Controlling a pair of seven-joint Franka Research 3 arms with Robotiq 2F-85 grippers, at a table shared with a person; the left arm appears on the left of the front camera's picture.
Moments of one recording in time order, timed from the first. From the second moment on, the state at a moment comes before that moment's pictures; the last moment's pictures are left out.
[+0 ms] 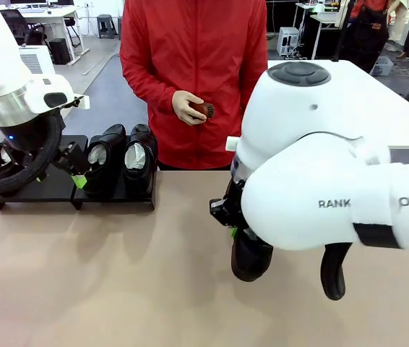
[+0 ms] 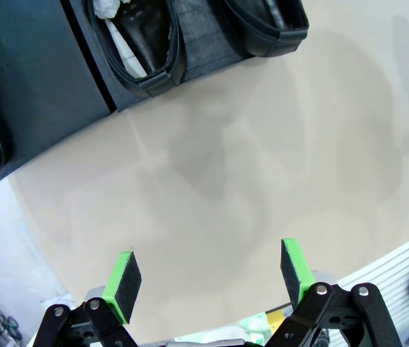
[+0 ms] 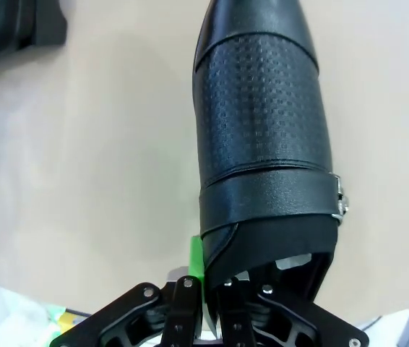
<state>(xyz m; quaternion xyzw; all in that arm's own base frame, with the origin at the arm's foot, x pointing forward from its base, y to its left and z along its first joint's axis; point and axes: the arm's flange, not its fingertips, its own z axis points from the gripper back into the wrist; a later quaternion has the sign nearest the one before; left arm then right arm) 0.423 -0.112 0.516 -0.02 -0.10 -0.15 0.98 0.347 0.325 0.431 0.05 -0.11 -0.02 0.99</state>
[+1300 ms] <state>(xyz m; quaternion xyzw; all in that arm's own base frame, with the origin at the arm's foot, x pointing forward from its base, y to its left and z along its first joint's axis) 0.423 -0.112 0.516 -0.02 -0.10 -0.15 0.98 0.362 0.346 0.365 0.07 -0.05 -0.04 1.00</state>
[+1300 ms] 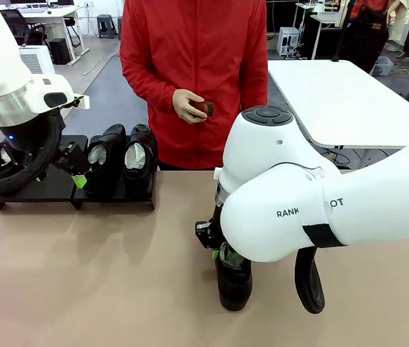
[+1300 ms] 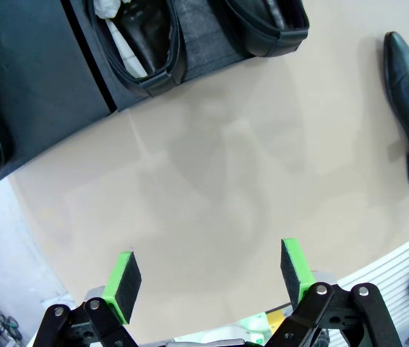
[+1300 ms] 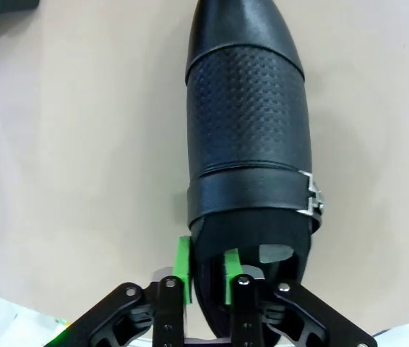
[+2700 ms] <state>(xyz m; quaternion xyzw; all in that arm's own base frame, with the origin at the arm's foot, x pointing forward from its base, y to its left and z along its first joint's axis) 0.423 -0.112 0.516 -0.02 -0.10 -0.15 0.98 0.361 0.343 0.380 0.09 -0.06 -0.07 0.99</state>
